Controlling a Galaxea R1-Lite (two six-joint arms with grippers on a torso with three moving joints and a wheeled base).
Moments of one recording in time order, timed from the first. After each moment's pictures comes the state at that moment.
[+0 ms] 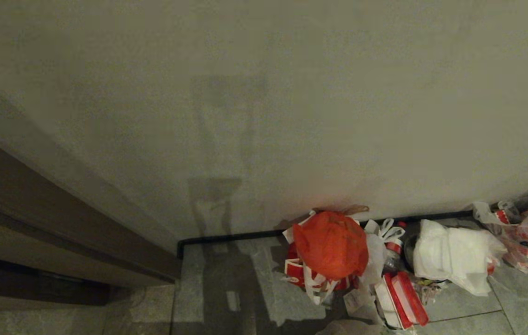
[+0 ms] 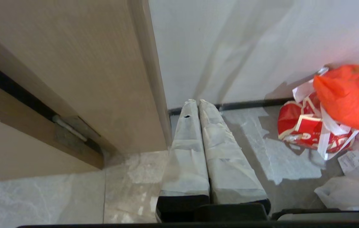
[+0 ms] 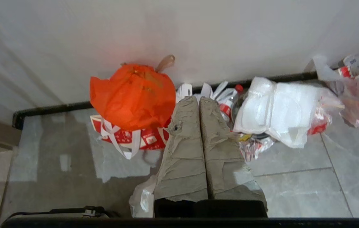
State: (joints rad) left arm 0.00 0.00 0.00 0.00 0.00 -0.01; right arm -0.01 0.00 0.00 0.00 -0.01 0.04
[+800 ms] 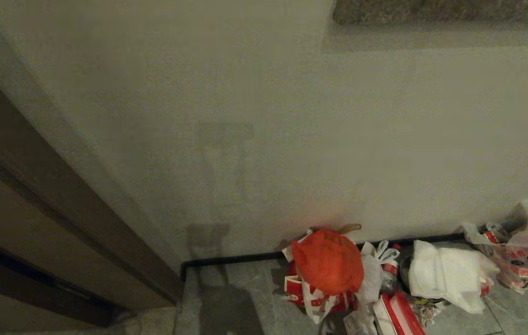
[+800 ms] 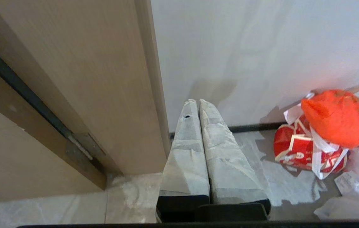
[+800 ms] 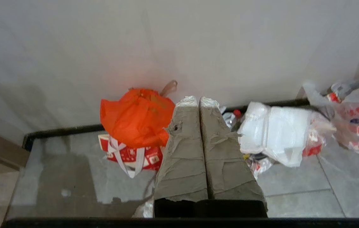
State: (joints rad) left arm 0.00 0.00 0.00 0.00 0.00 -0.01; right arm -0.01 0.00 0.00 0.00 -0.01 0.04
